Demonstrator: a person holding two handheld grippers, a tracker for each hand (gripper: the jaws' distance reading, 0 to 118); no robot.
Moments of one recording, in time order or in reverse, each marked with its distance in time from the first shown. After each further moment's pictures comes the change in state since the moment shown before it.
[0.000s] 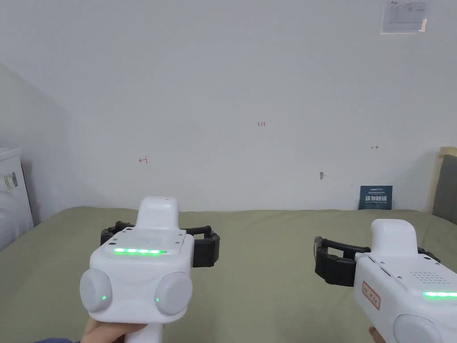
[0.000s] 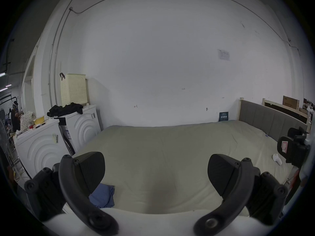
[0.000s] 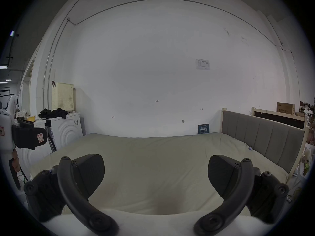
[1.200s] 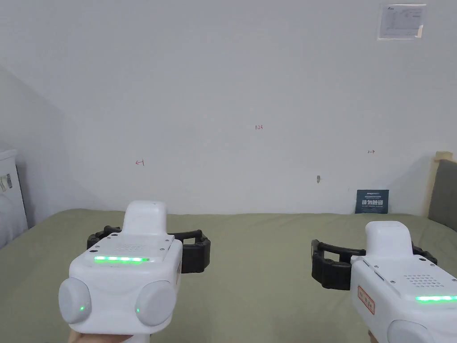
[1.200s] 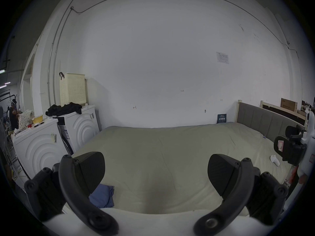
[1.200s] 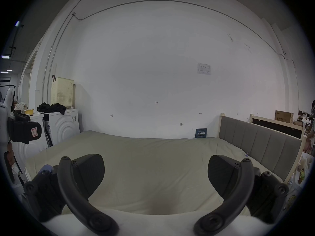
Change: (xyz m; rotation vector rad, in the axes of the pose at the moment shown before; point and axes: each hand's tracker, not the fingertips) left arm -0.012 0.002 0.004 0.002 -0.015 0.018; right arm -0.003 0.003 0.000 0.015 -0.017 0.059
